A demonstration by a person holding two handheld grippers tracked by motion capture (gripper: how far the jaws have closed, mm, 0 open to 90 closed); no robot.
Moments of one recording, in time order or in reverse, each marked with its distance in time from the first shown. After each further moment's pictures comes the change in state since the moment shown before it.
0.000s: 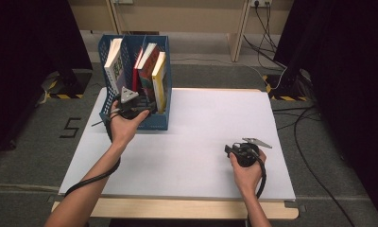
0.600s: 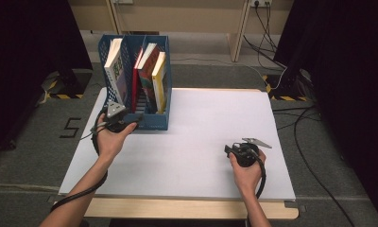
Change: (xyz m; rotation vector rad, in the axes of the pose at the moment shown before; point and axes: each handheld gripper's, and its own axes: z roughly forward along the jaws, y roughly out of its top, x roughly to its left) left arm 0.023 -0.041 -0.031 0.016 0.024 -0.005; right arm 0.002 -0.001 0.001 0.004 -0.001 0.012
